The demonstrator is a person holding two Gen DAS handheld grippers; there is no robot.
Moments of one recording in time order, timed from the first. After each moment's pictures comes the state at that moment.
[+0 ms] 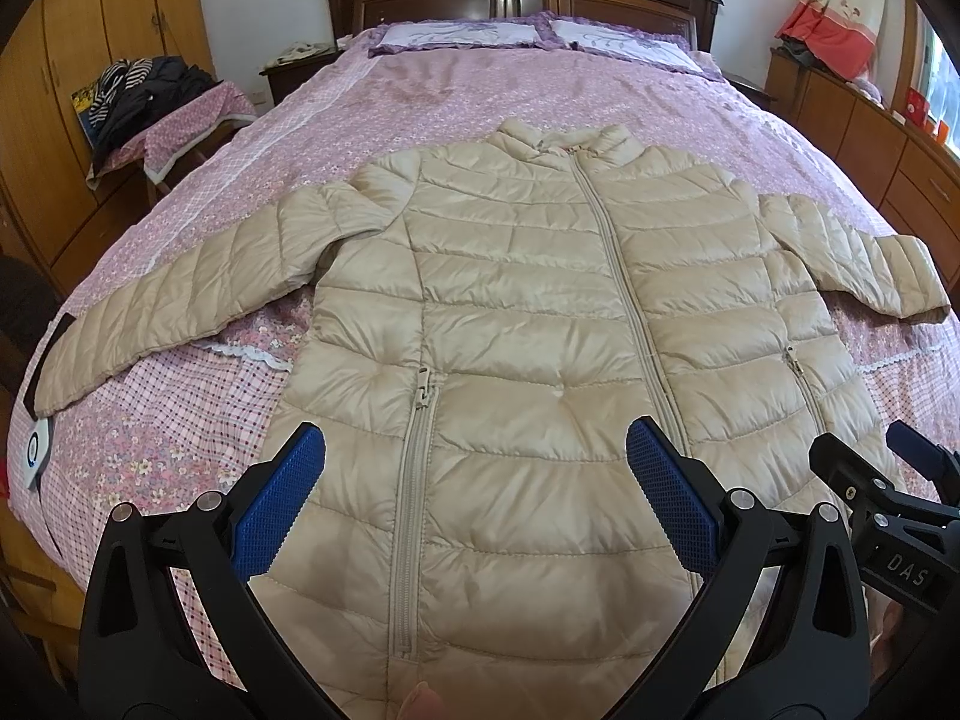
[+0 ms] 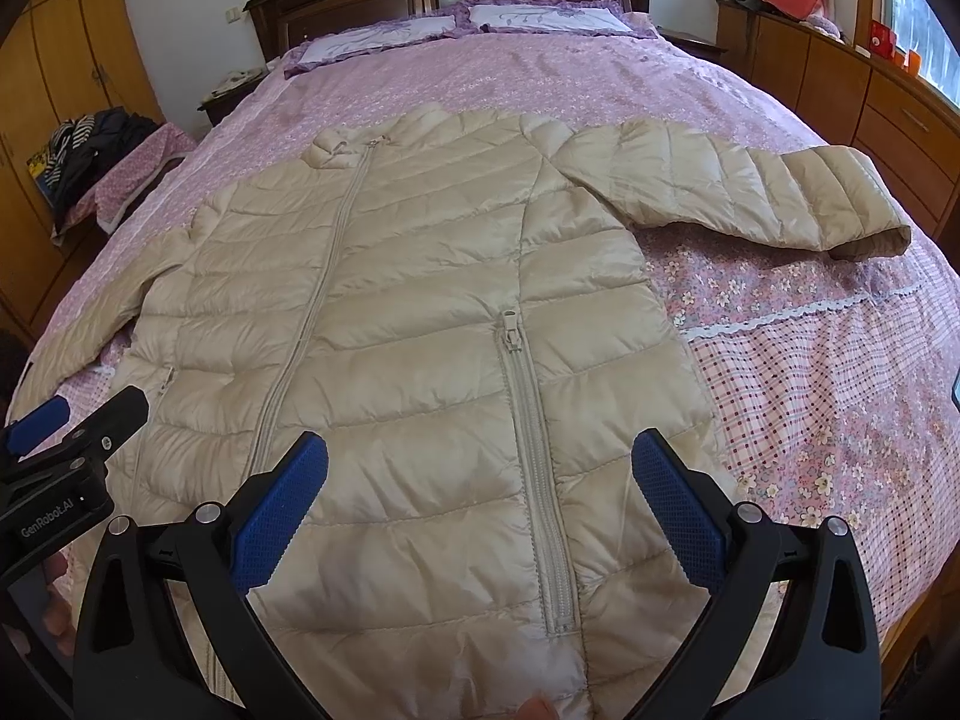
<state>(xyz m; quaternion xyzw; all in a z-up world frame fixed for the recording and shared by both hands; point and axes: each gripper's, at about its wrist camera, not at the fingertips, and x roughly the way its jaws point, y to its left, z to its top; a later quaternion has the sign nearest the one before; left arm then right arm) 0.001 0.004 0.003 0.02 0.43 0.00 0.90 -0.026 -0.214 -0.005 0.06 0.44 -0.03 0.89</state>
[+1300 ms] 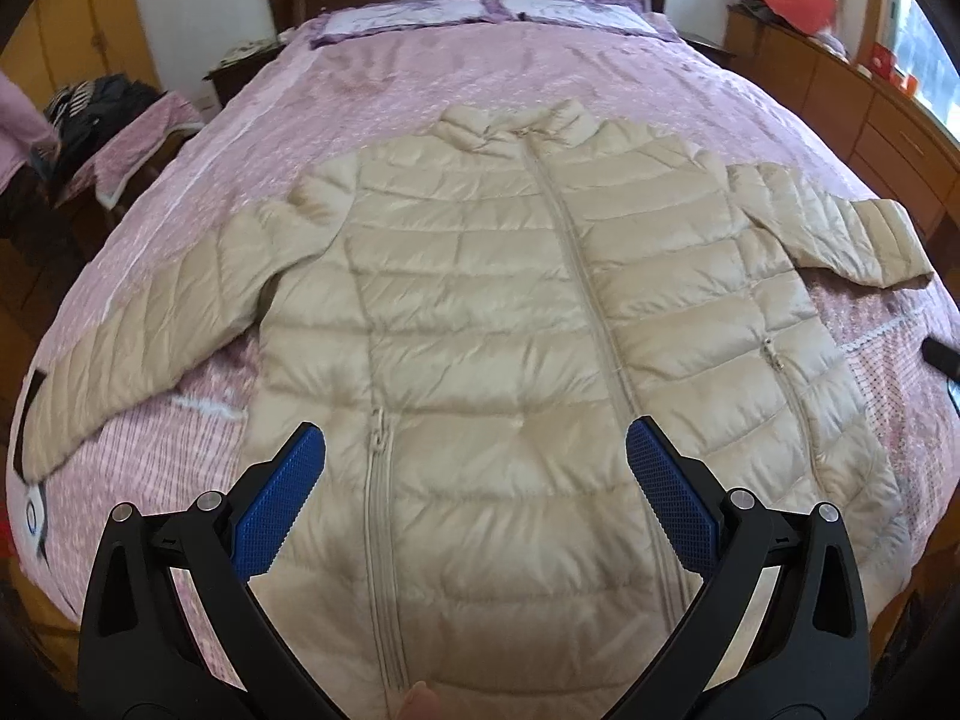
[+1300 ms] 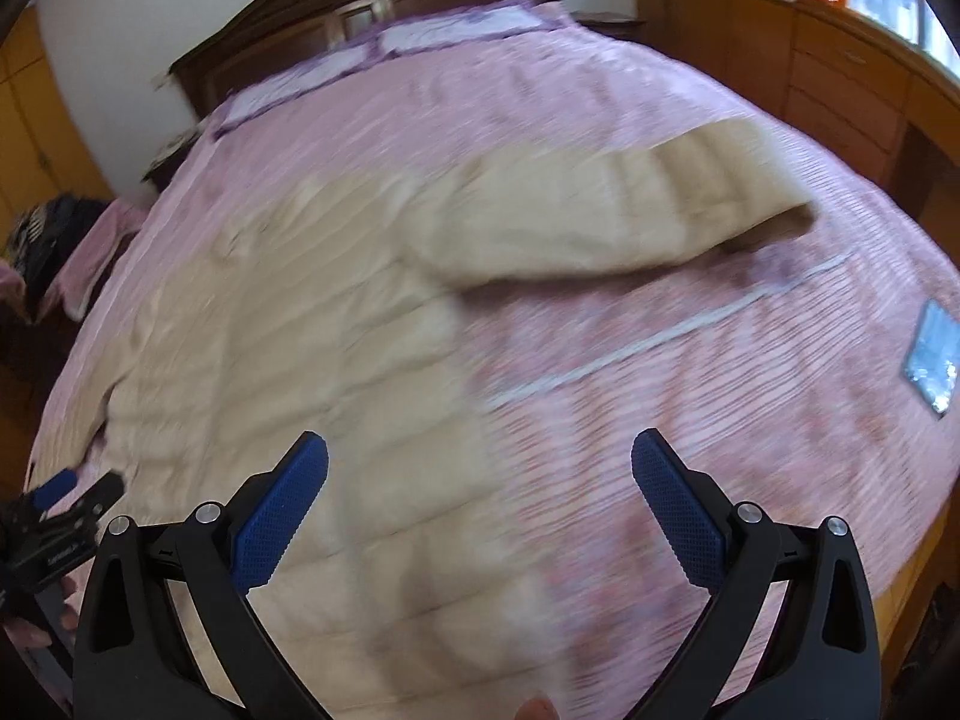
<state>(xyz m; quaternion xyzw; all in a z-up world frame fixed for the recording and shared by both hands) 0.037 -0.019 0.011 0.05 0.46 -0.06 0.89 -0.026 -0.338 0.041 0.13 0.43 -0.11 0.89</state>
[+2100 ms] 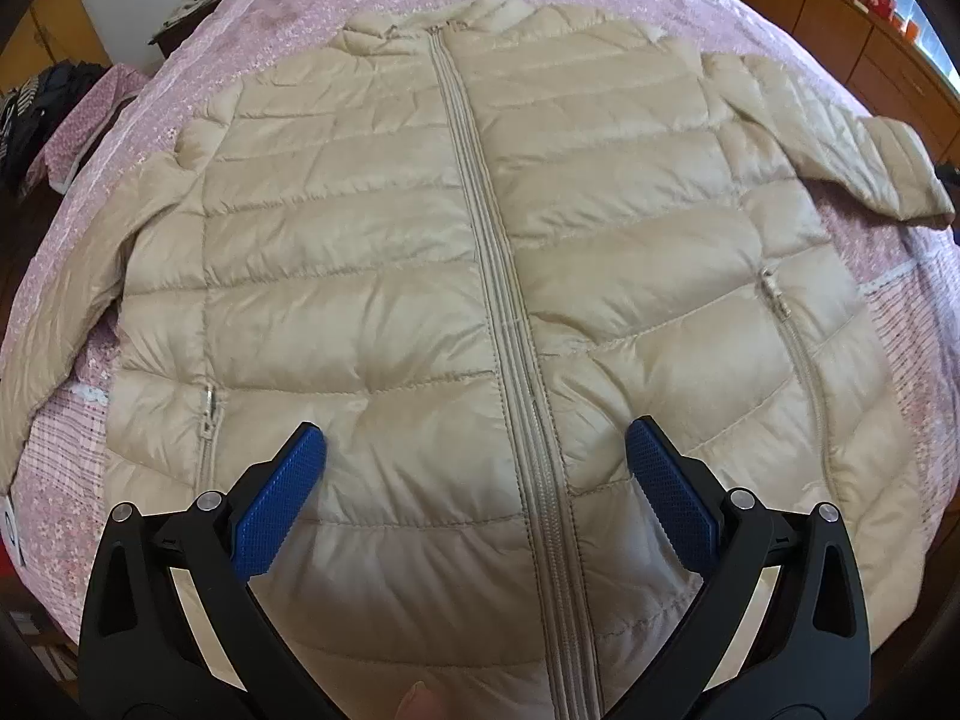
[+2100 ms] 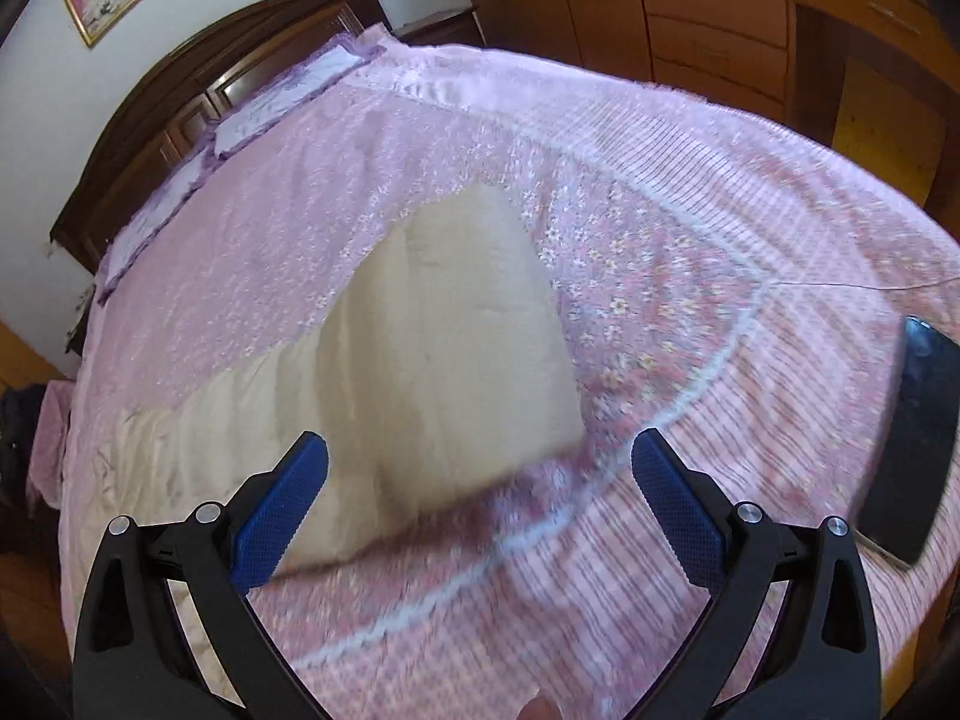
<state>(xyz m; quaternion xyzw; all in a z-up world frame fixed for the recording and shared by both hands) 0.060 -0.086 -0.051 0.08 0.55 -0.08 0.83 0.049 -0.600 0.015 0.27 0.41 -0.20 0.85</state>
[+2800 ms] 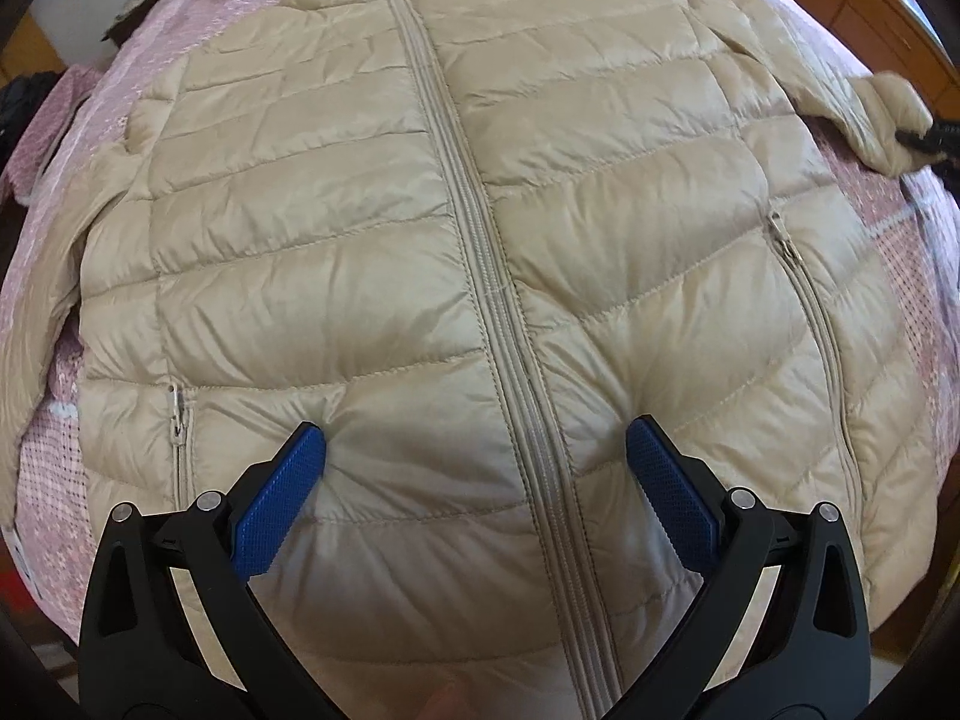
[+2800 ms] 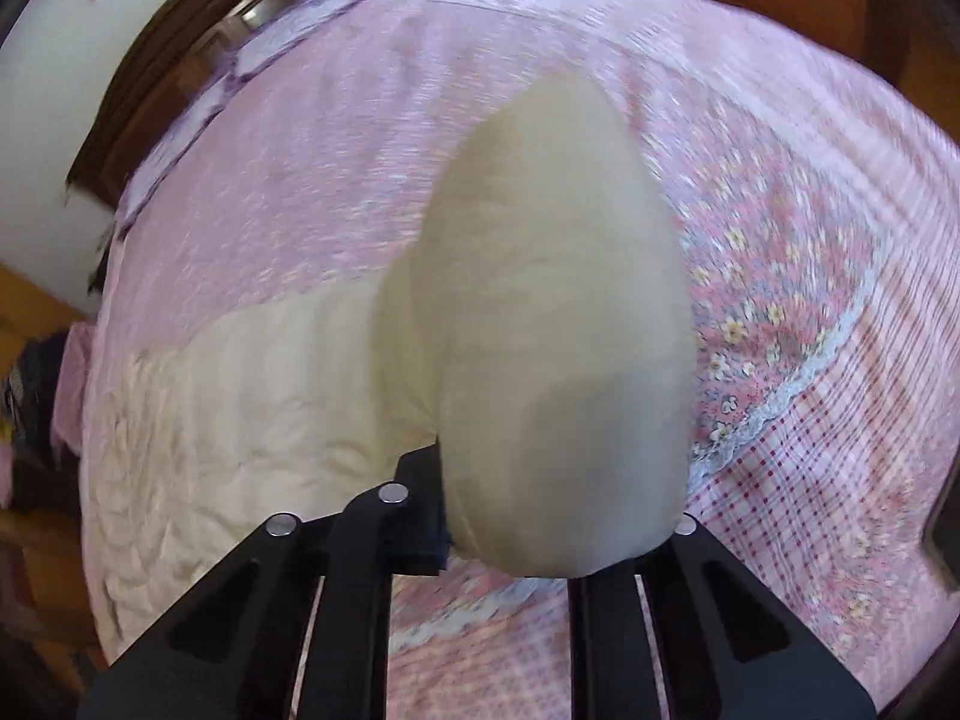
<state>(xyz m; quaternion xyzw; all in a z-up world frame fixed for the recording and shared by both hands) 0.090 -0.093 -0.066 0.11 0.60 -0.12 0.78 0.085 -0.575 -0.001 0.27 0.49 -0.12 0.82</state>
